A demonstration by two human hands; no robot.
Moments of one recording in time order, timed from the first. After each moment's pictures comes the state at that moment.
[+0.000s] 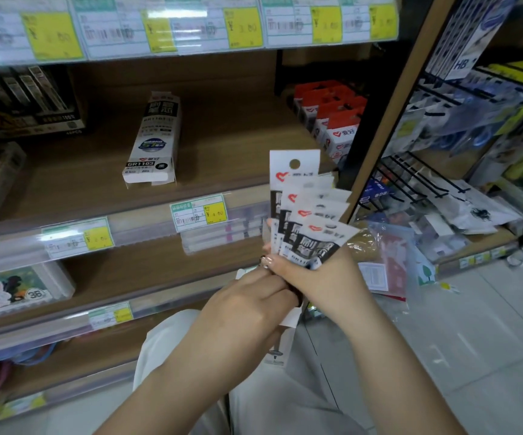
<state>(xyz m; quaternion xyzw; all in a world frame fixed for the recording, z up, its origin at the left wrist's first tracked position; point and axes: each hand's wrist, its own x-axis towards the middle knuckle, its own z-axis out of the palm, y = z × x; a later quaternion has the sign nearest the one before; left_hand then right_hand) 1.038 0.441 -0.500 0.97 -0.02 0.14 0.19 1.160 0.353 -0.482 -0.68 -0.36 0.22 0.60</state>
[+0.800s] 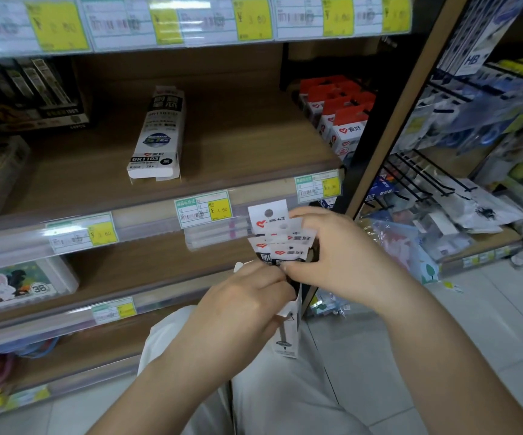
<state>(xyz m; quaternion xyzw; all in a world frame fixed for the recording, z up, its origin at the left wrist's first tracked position) 1.037 0.450 -0.505 0.97 0.01 0.15 0.19 1.180 0.357 -0.450 -0.75 -0.54 0.16 0.35</state>
